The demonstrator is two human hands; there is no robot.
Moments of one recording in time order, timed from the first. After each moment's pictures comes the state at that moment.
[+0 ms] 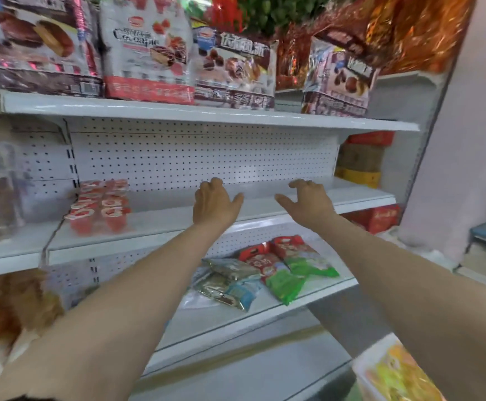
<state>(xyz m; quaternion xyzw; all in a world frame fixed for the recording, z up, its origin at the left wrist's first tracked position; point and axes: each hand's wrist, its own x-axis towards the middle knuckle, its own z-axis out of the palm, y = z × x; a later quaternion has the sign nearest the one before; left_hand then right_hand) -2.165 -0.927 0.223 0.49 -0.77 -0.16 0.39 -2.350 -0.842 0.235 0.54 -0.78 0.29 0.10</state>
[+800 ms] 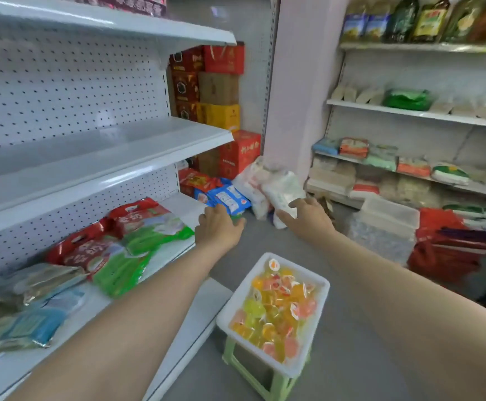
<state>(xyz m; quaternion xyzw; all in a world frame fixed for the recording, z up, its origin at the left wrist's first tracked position) -2.615 -0.811 0.063 0.35 -0.90 -0.24 0.14 -2.731 -0.645 0.085 0.27 -0.93 0.23 0.01</state>
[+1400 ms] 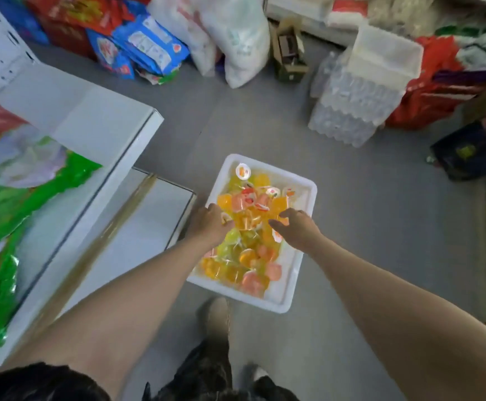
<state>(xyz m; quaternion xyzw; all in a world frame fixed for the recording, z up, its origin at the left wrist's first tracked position) -2.796 -0.865 -0.227 0.24 -0.90 -0.29 -0.21 -2.862 -0.659 -0.206 0.04 -0.93 0.17 -0.32</state>
